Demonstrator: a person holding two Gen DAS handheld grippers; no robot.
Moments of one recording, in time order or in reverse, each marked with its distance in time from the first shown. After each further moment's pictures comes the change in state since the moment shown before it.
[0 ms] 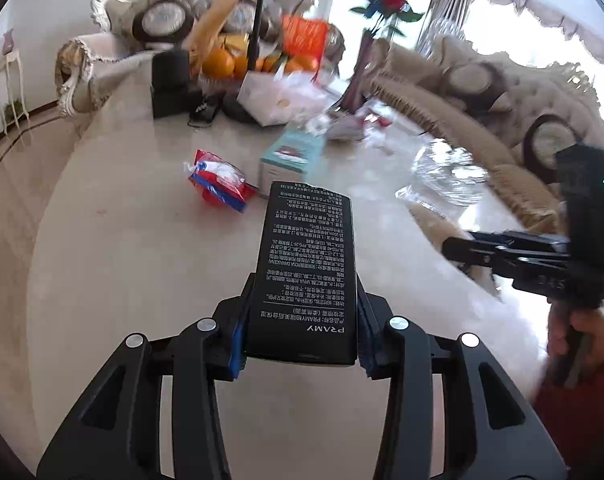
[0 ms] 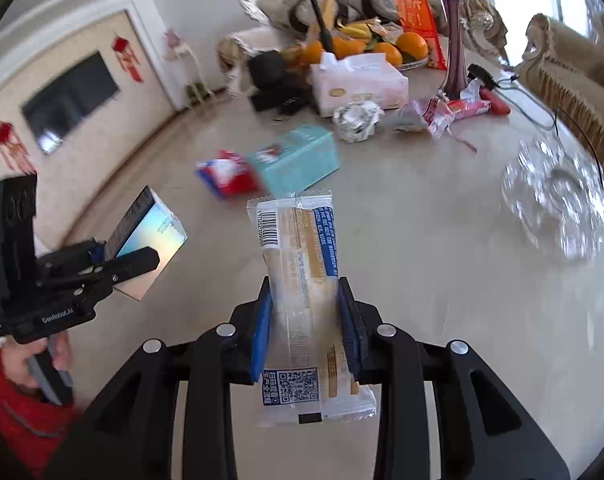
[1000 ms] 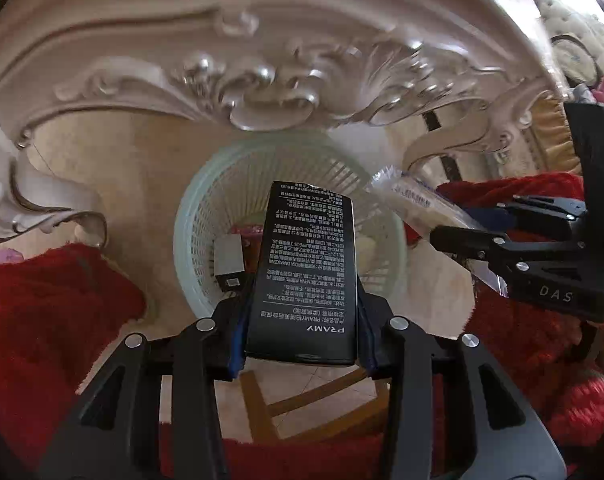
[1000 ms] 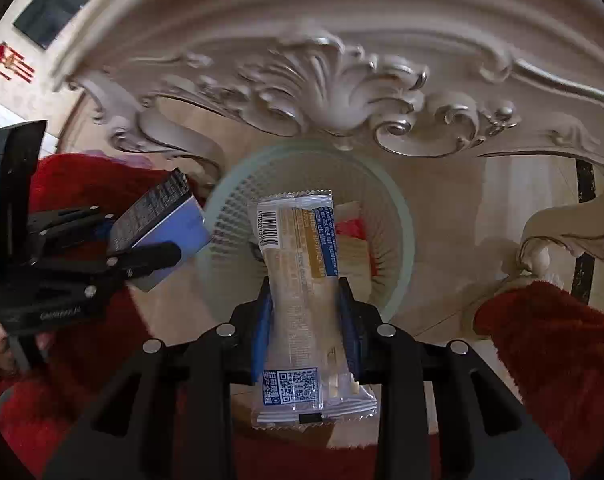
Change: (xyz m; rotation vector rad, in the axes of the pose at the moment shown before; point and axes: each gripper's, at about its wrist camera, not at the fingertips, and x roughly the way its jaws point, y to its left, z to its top) left arm 0.023 -0.103 -0.308 -0.168 0.539 -0.028; right arm 0.020 0.025 -0.269 -0.043 0.533 -0.051
